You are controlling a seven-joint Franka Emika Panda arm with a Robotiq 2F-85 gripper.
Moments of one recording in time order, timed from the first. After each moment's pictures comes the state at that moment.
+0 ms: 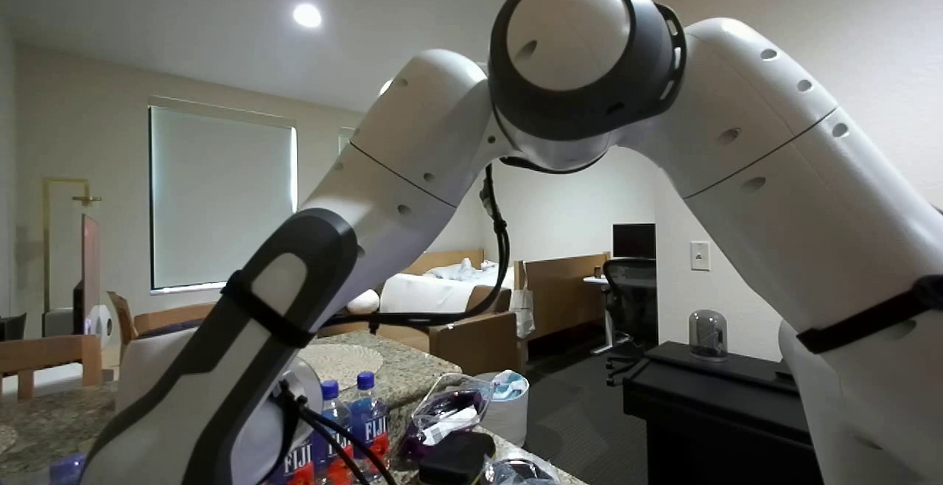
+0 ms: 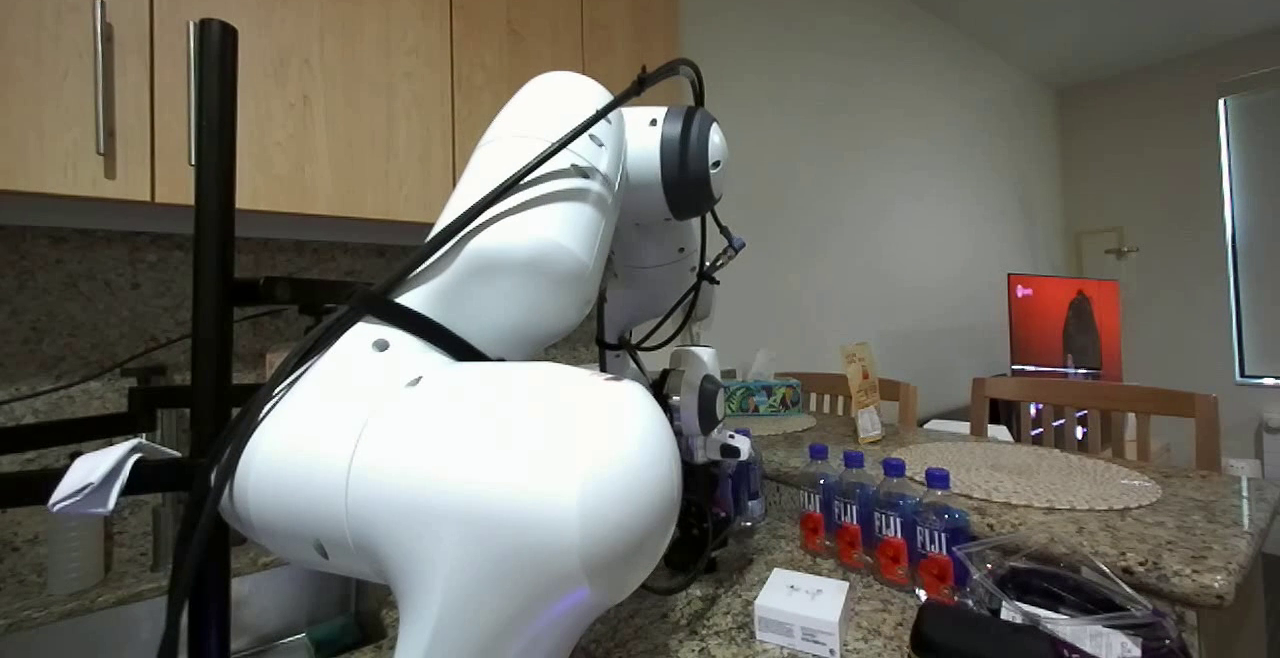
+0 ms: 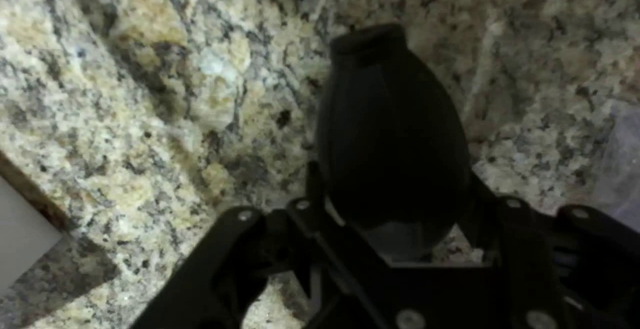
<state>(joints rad) 0.53 0.56 0.07 -1.97 -0.06 2.56 0.78</state>
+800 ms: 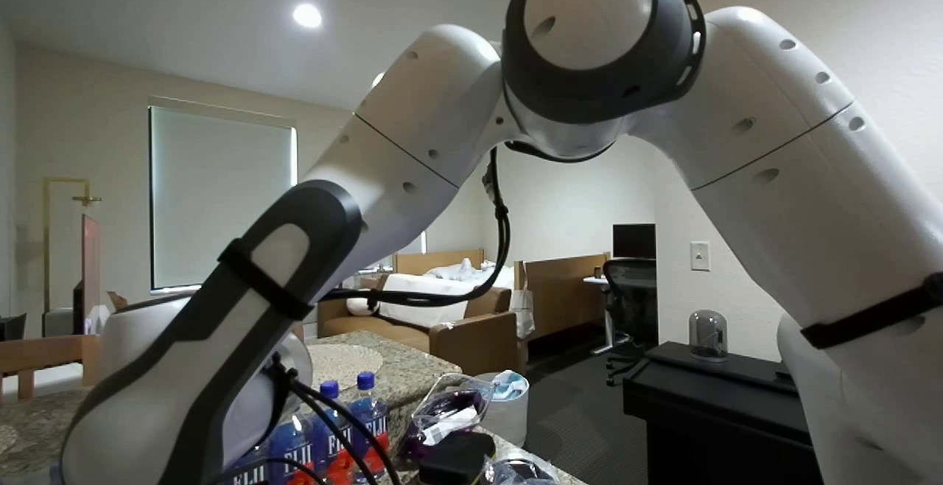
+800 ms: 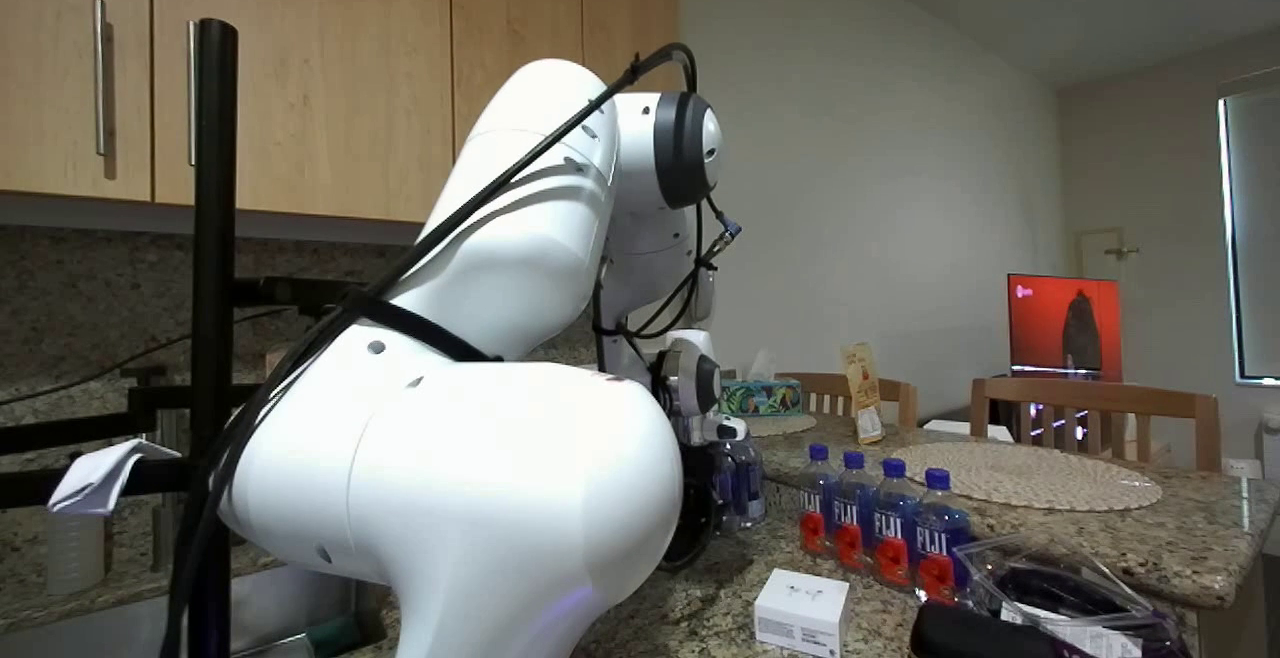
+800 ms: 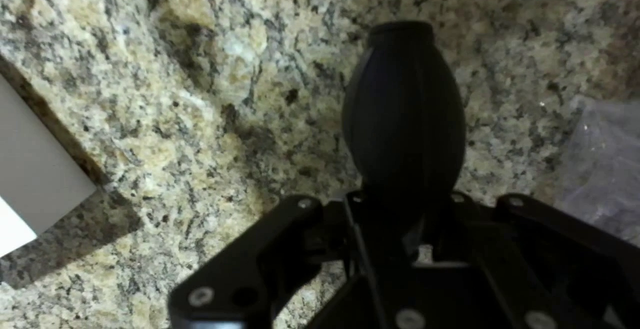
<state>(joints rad) 0.54 0.52 0.07 -1.95 -0.10 2.48 0.78</state>
